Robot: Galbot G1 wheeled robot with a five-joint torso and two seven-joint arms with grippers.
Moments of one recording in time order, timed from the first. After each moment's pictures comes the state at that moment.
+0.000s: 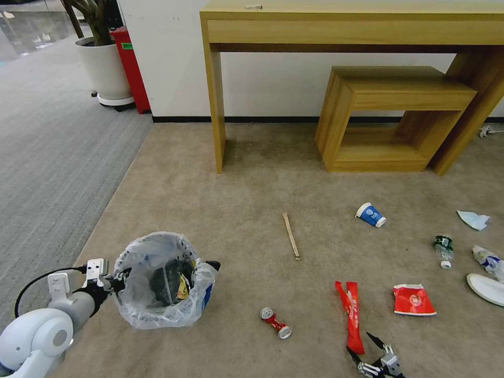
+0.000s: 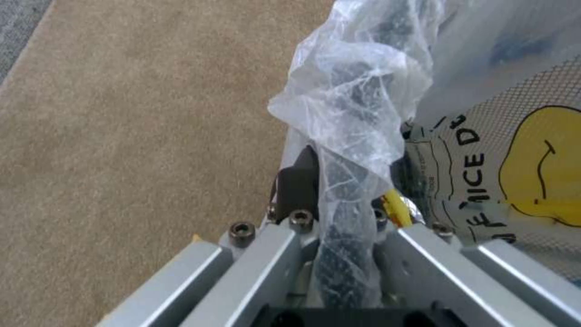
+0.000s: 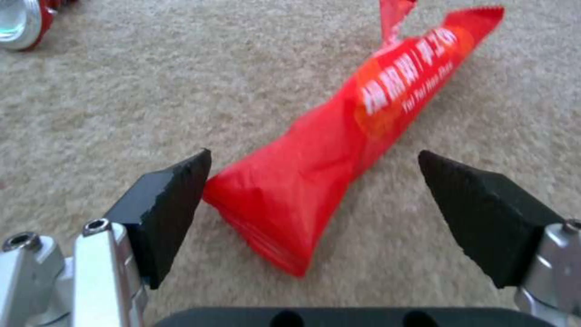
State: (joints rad) left arm 1.57 -0.91 -0.78 -2.00 -0.91 0.60 -0.14; right arm -1.32 1.01 0.23 0.79 0.50 0.81 -0.51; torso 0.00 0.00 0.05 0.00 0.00
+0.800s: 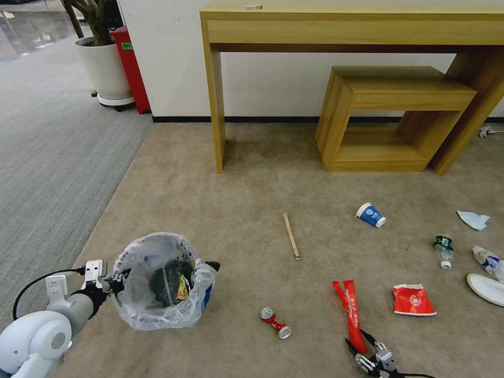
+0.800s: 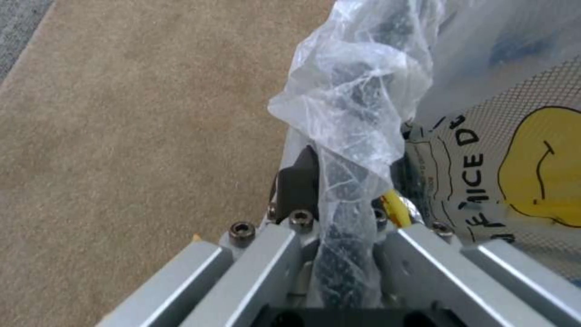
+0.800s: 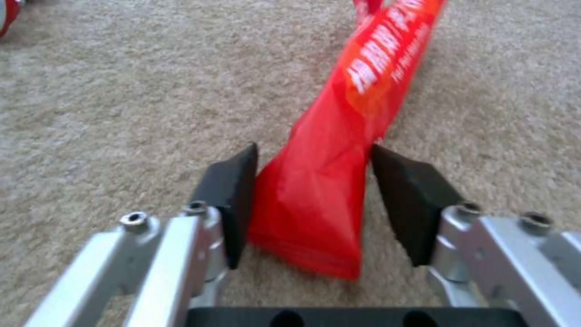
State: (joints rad) left arm 1.58 -0.92 -0.79 -2.01 -0.91 0.60 -0.13; right arm -1.30 1.03 0.23 0.77 0.47 0.81 -0.46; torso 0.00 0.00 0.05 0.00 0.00
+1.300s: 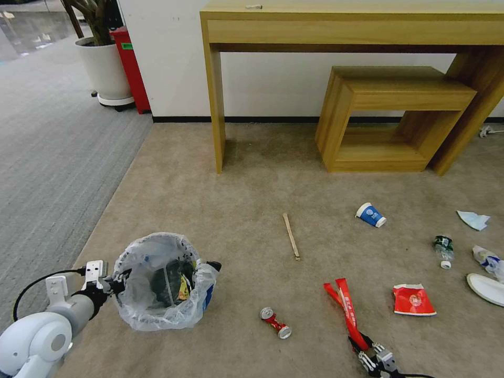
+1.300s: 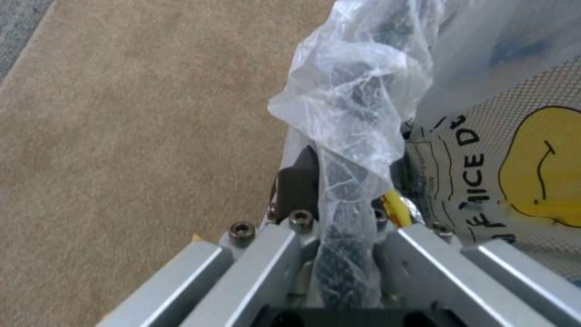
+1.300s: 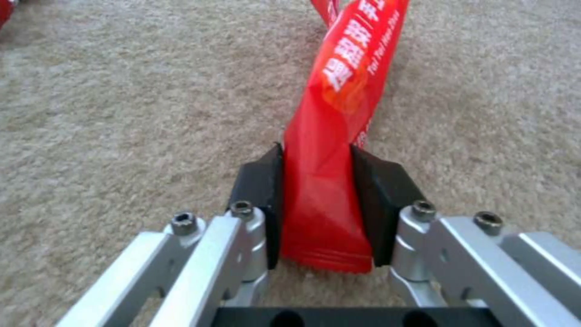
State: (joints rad) left arm 1.58 -0.92 -0.79 -2.02 -0.91 0.60 -0.14; right arm -1.30 1.03 0.23 0.77 0.47 0.81 -0.46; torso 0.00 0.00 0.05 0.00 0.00
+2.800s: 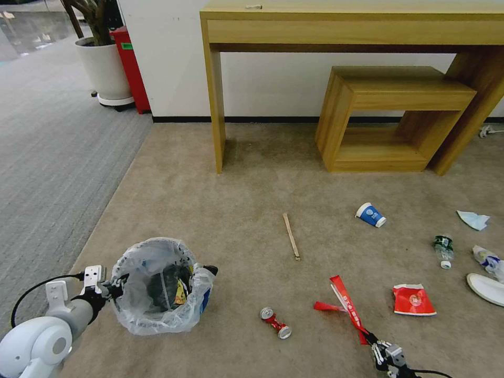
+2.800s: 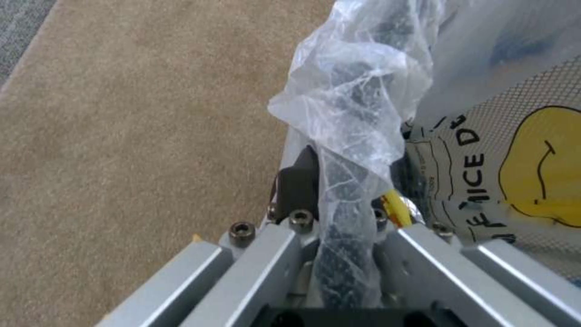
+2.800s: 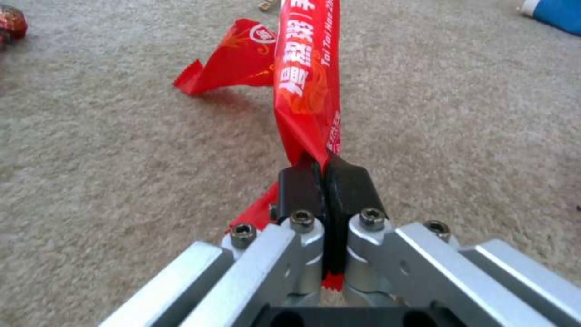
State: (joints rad) left arm 1.59 -0.94 -0.79 -1.99 -0.88 0.59 -0.12; right arm -1.33 1.00 0.28 0.83 0.51 0.81 -0.48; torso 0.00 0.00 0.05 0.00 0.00
